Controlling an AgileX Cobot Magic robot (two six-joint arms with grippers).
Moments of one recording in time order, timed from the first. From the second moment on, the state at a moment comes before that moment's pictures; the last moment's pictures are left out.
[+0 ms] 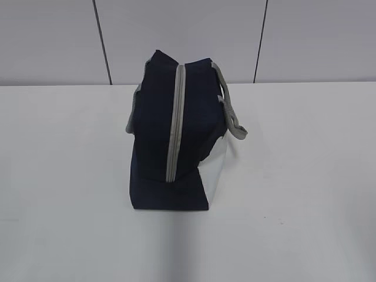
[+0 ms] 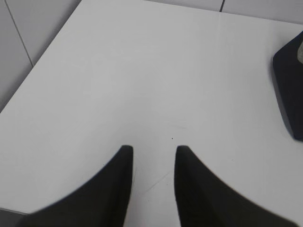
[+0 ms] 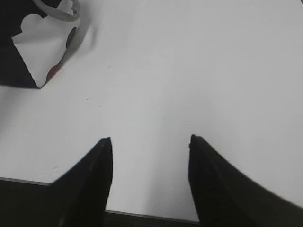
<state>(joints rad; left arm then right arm) 0.07 -0.02 -0.52 0.08 1.11 -0.14 -0.04 -0.02 -0.50 0.04 1.14 -0.16</state>
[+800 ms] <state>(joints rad) 0.05 -0.02 -0.52 0.09 1.11 -0.15 -0.04 -0.02 -0.50 0.04 1.14 -0.16</state>
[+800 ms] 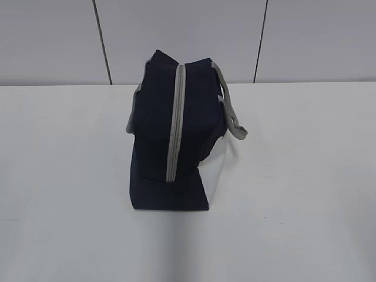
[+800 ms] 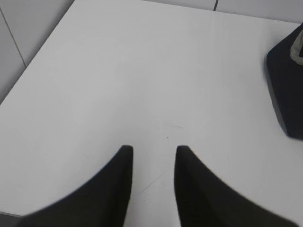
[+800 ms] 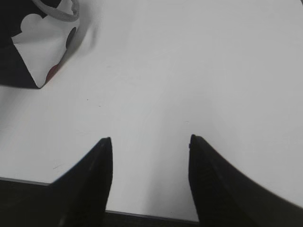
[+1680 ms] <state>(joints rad) 0.05 -0.02 -0.52 0.09 1.11 -0.15 -0.04 -0.02 -0.50 0.04 1.14 -0.16</state>
